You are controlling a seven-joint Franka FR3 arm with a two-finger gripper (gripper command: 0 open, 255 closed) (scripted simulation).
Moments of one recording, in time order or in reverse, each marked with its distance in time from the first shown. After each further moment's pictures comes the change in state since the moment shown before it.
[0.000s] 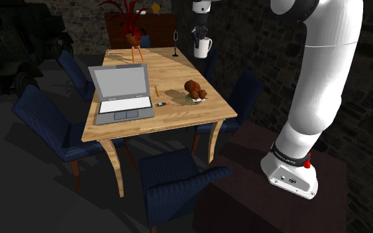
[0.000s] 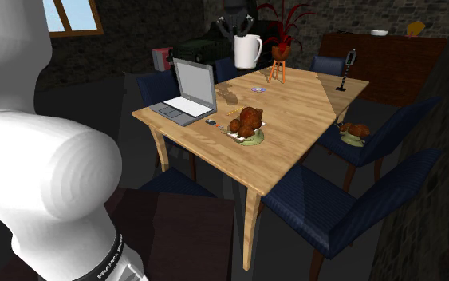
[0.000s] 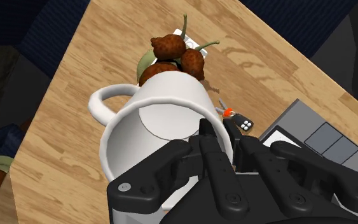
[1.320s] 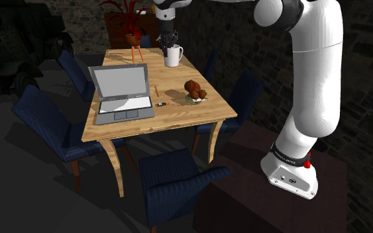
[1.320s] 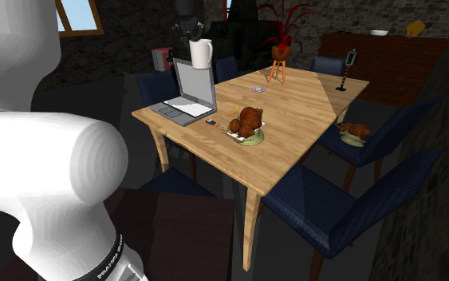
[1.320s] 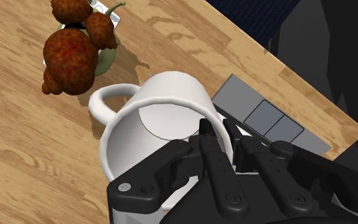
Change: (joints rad) arm 0.197 0.146 0.100 0.159 -0.025 -0.022 0.306
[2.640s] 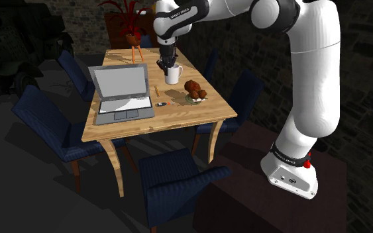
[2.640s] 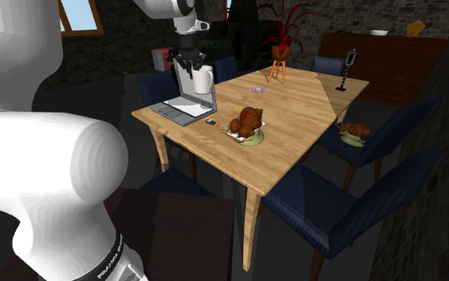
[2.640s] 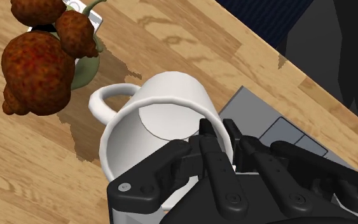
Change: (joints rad) arm 0.005 0.025 0.003 -0.232 0.001 0.256 0.008
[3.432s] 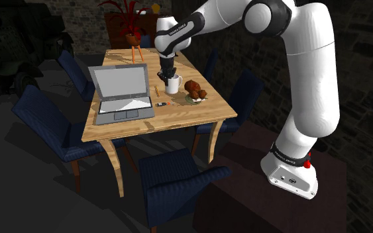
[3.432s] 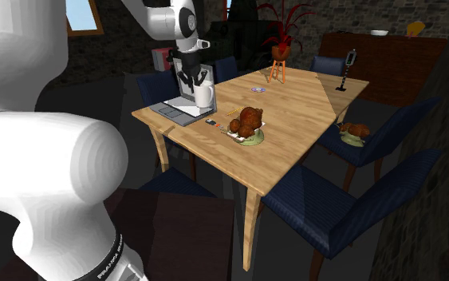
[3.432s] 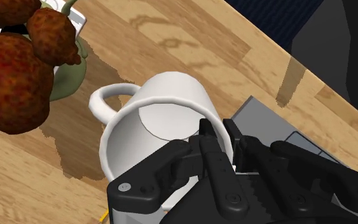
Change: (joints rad) arm -0.002 0.059 0.004 -0.078 0.006 0.136 0.001
